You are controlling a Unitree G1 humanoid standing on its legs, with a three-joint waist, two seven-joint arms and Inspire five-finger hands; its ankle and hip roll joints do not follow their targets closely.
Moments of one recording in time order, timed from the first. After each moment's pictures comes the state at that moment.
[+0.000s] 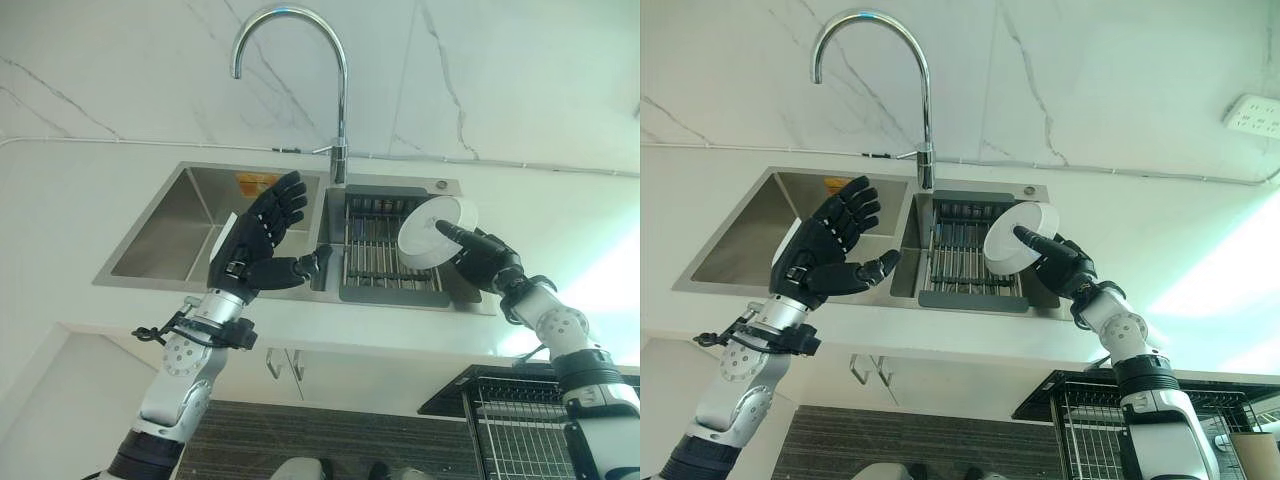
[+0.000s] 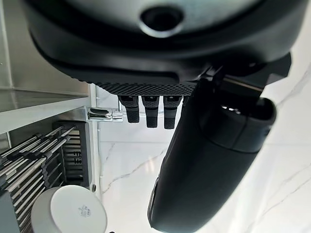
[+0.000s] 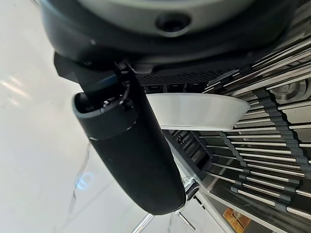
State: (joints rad) left arm -0.10 0.54 -0.13 -0.16 -0.57 -0.17 -0.07; right arm -0.53 -0.58 0.05 0.54 1.26 0.34 -0.03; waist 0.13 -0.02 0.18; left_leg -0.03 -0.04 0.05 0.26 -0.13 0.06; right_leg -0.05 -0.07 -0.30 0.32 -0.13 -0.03
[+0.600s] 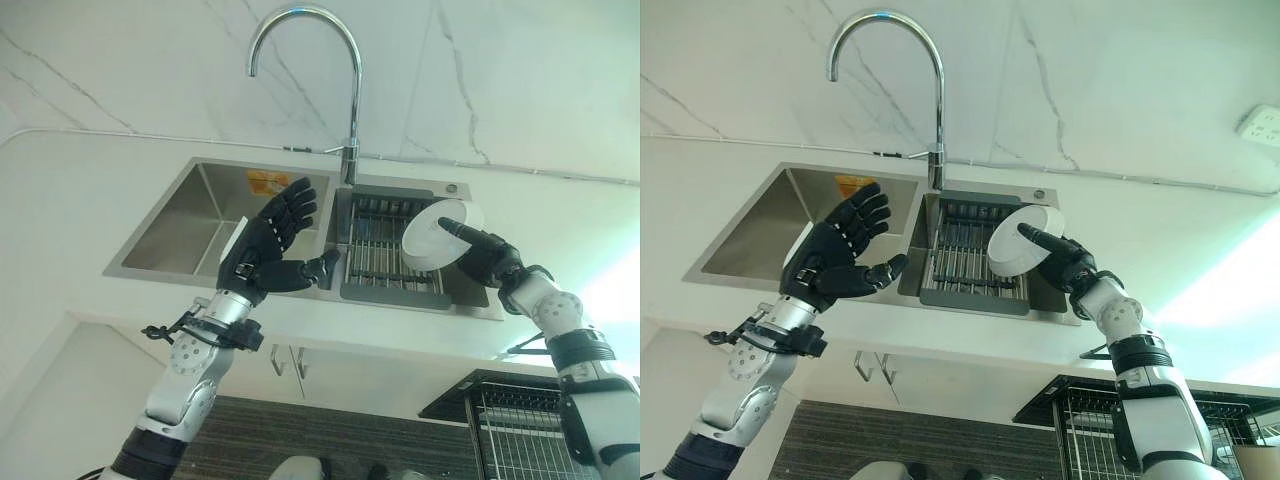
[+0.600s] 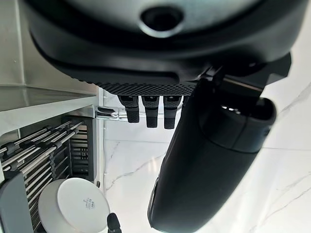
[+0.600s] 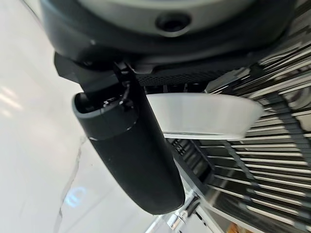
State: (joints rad) left arm -0.14 0.54 -0.20 -0.15 -0.58 -0.15 -0.07; right arm -0.67 -0.55 0.07 0.73 1.26 0.29 -0.13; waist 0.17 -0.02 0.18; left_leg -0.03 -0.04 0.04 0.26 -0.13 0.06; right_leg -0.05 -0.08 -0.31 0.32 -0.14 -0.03
